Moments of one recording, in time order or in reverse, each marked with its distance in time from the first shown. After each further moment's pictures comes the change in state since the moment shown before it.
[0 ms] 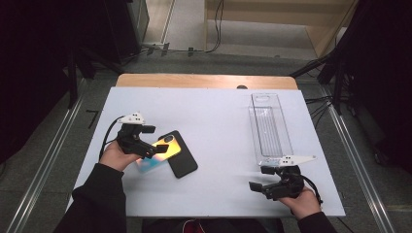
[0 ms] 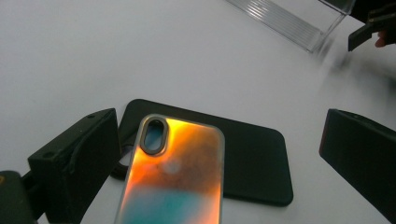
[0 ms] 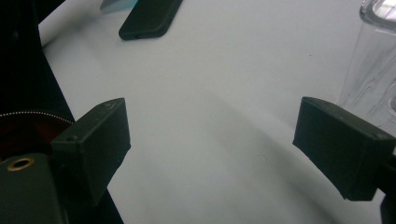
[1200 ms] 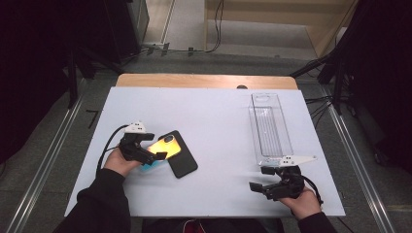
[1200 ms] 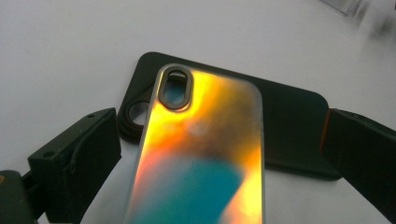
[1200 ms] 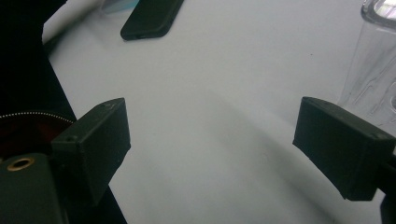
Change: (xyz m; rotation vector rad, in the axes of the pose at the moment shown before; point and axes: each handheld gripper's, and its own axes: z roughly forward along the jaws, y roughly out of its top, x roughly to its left) left arm 0.015 -0.037 0.018 0.042 0.036 0.007; right arm 0.001 0.000 -0.001 -0.001 0.001 0.006
